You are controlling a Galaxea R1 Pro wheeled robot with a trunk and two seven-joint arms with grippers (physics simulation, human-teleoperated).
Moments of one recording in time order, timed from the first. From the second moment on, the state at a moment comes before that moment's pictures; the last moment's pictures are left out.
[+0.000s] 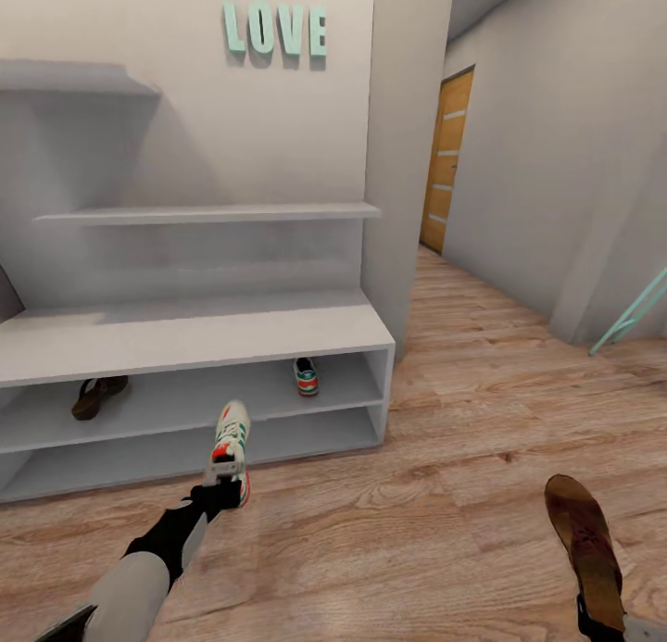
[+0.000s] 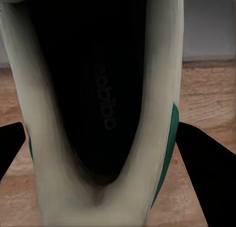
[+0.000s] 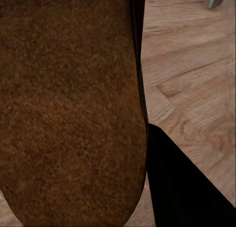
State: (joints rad) left arm -0.71 -0.03 0.53 -0.32 -0.41 0.04 -0.15; right arm -0.26 -0.31 -0.13 -0.26 -0.22 -0.63 -0.08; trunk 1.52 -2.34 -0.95
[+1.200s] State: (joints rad) left arm -0.86 -0.02 0.49 -0.32 -0.42 0.27 -0.15; right arm -0.26 -0.38 -0.41 -0.32 -0.21 -0.51 -0.02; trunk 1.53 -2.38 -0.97
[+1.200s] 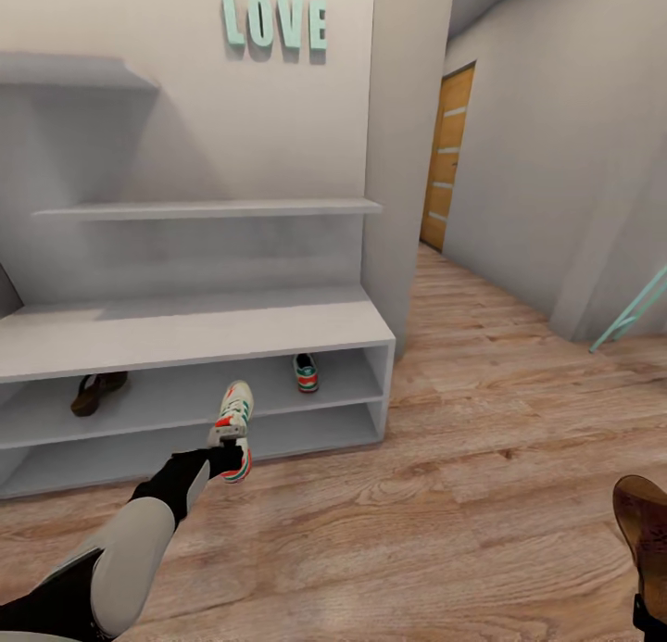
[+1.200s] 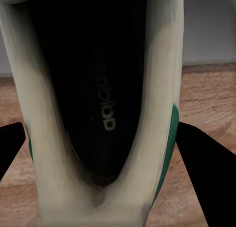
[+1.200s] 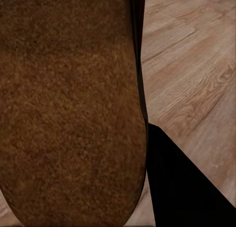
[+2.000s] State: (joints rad) left arm -0.86 -0.02 0.49 -0.33 -0.42 0.27 -0.15; right arm -0.26 -0.37 -0.41 -0.32 -0.21 -0.51 -0.02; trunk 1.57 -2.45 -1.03
